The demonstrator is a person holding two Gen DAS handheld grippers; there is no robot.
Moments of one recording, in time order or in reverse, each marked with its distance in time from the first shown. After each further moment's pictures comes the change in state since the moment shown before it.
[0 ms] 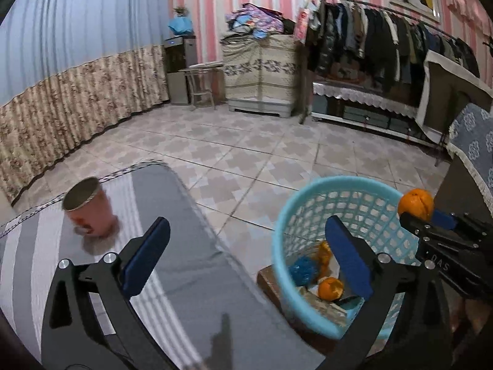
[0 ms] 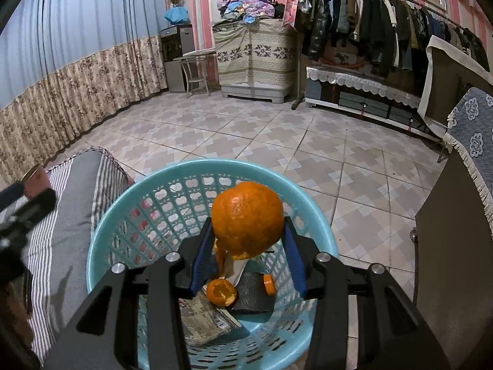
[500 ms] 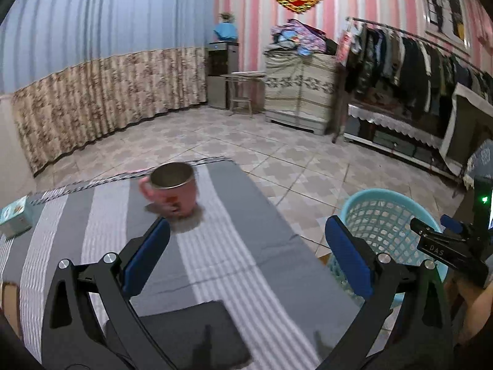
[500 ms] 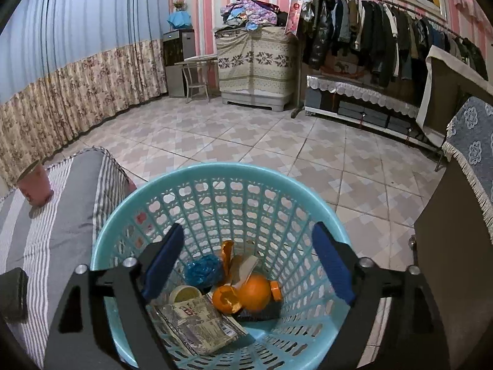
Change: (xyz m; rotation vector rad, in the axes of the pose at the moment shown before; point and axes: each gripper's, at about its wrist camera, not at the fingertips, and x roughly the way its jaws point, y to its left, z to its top) left arm -0.072 0.092 -0.022 -0.140 -0.051 0.119; right arm -0.003 0.019 -0.004 -0.033 -0.046 -0.041
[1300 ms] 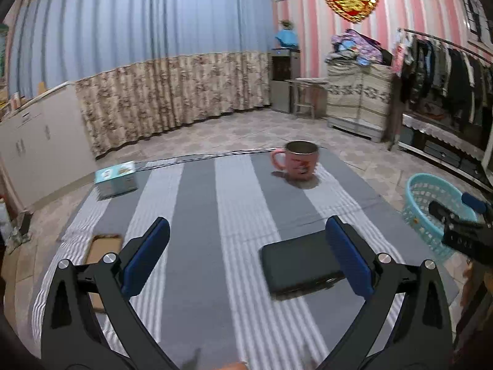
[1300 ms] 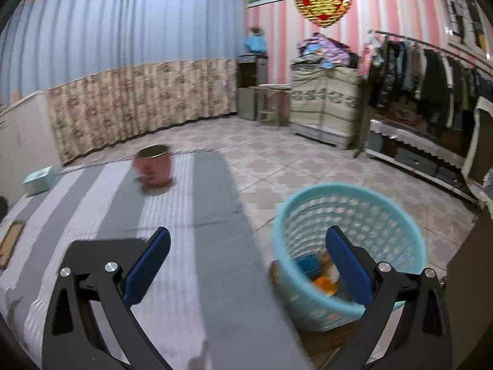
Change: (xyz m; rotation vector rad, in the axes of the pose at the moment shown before) left arm -0.134 0.122 -0.066 -0.077 -0.031 0.278; right arm -0.136 0.142 -0.054 -0.180 -0.117 0.331
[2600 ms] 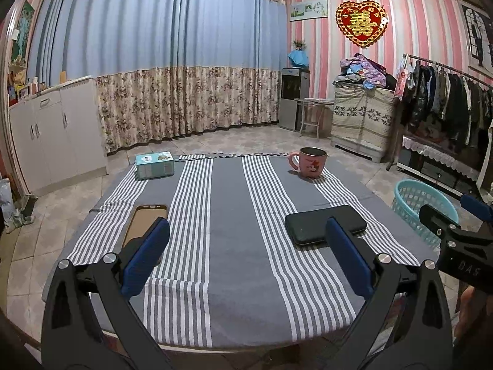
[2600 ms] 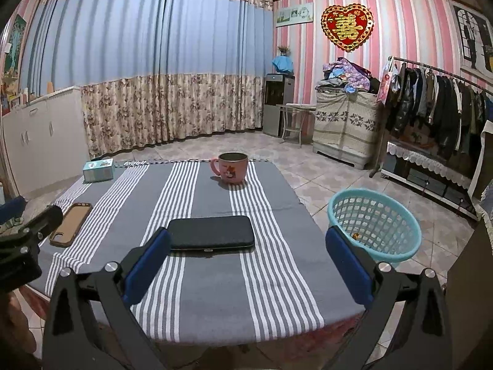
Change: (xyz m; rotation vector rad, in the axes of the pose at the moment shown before) left arm -0.103 0.055 -0.048 -0.069 -0.076 -0.016; right arm -0.138 0.098 -0.028 -0.079 -0.089 0.020
